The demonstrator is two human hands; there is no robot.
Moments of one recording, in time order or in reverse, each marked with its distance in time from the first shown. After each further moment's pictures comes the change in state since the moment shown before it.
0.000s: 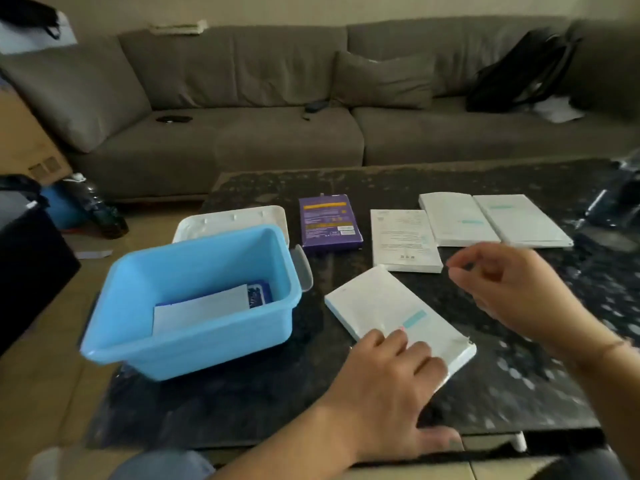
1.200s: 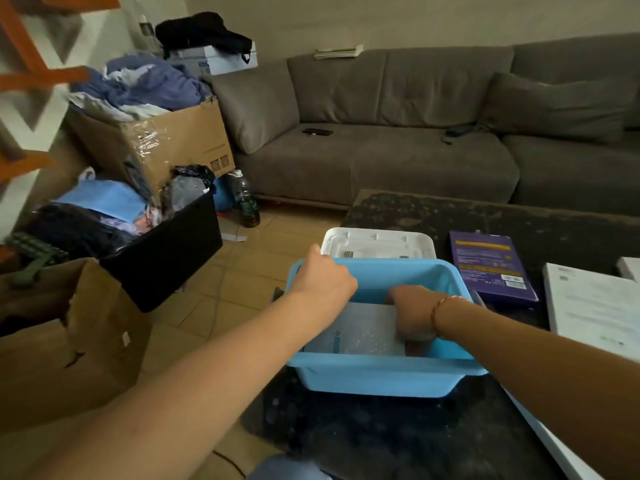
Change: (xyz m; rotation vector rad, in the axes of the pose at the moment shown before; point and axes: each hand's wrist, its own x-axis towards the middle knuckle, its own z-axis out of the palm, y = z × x) left_hand -0.072 -0.229 -0.115 0.733 -0.734 -0.612; right_hand 0.097 -0.175 0.236 -0.594 -0.781 -0.204
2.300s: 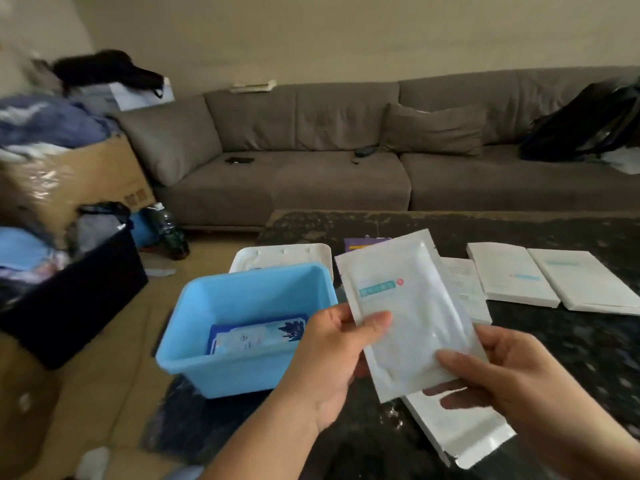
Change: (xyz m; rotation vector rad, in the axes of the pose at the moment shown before) left_hand -0.083 0.143 -0.125 -2.527 -0.037 -0.074; right_hand -0.243 0.143 0.025 1.369 0.306 -0.074
